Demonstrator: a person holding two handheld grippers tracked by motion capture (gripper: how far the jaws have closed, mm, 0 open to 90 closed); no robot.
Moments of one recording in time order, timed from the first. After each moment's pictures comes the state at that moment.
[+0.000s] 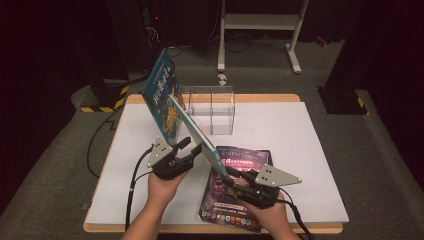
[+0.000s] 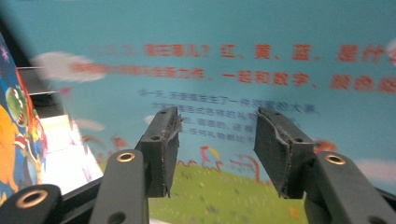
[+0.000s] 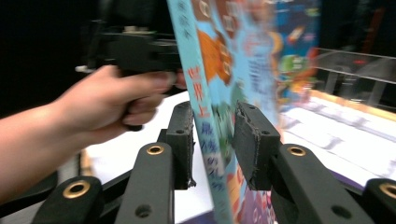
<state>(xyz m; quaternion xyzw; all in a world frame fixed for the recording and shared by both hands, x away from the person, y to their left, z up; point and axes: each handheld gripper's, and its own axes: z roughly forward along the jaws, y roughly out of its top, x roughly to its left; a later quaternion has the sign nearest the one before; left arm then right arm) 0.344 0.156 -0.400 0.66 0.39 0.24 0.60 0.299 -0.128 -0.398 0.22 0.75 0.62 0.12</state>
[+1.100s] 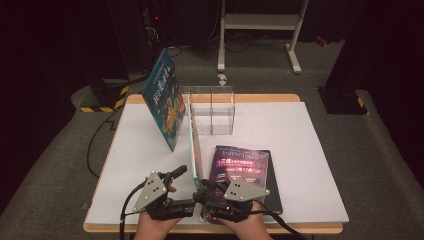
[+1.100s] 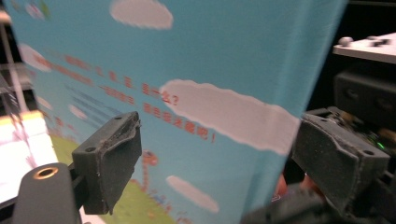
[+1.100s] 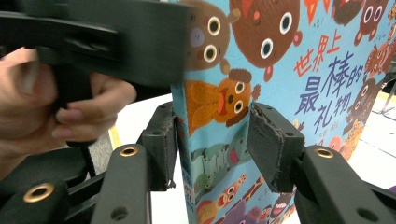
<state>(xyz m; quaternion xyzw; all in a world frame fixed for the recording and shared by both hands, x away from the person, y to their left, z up) 0.251 0.147 -0.389 0.68 0.34 0.20 0.62 0.274 -0.071 -0.414 0.19 0.77 0.60 0.11</state>
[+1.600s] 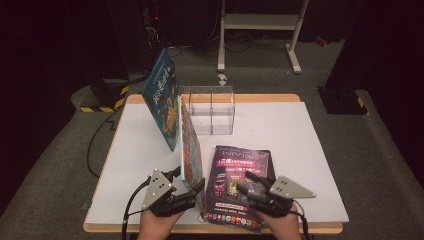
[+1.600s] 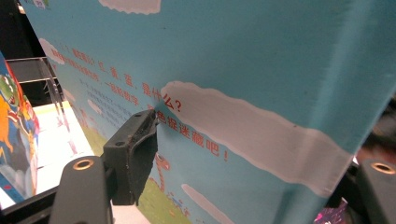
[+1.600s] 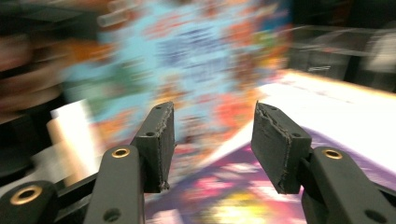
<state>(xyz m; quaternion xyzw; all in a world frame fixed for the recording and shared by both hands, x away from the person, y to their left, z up) 0.254 0.145 -0.389 0.69 0.36 0.25 0.57 0.289 -0.171 -0.428 0.28 0.73 0.60 0.18</state>
